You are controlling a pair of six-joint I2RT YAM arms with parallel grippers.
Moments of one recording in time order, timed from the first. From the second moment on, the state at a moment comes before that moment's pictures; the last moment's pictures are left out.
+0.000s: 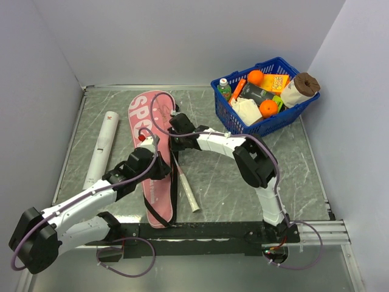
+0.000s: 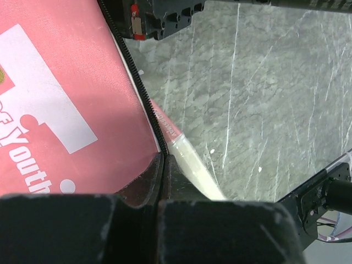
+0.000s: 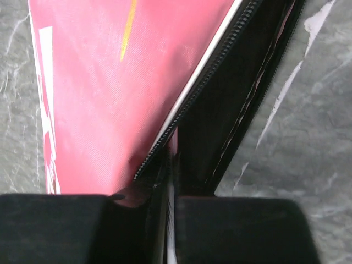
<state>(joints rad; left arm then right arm) -0.68 1.00 0.55 -0.12 0.00 -0.67 0.79 2.12 1.57 -0.27 -0.02 0.57</state>
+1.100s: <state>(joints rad) -0.69 1.01 0.57 -0.13 0.00 -0.64 0.69 1.36 0.72 -0.20 -0.44 0.54</state>
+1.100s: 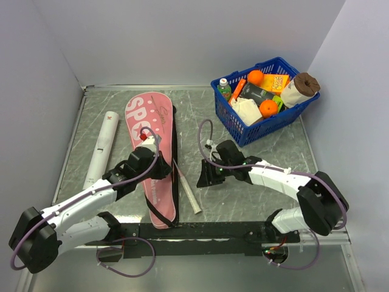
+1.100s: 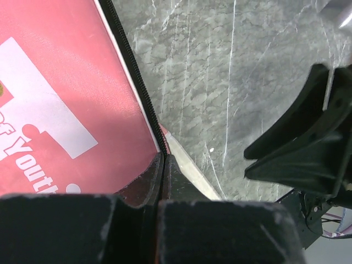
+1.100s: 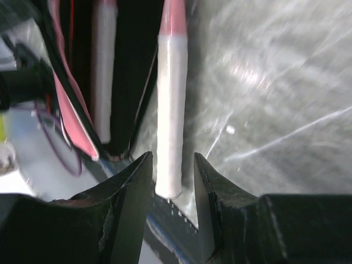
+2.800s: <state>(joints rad) -0.69 0.94 0.52 -0.14 -0.02 -0.64 1.05 1.84 0.80 0.35 -0.50 0.93</state>
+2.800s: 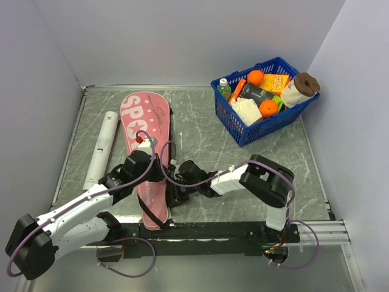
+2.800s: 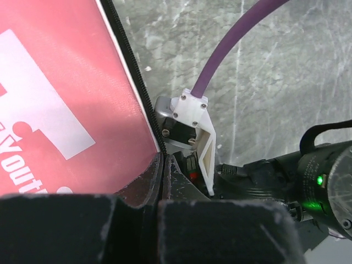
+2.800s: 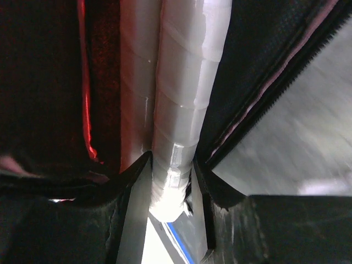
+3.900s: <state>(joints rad) -0.71 0.98 0.47 -0.01 0.15 -0.60 0.94 1.52 0.68 0.09 -0.19 0.75</state>
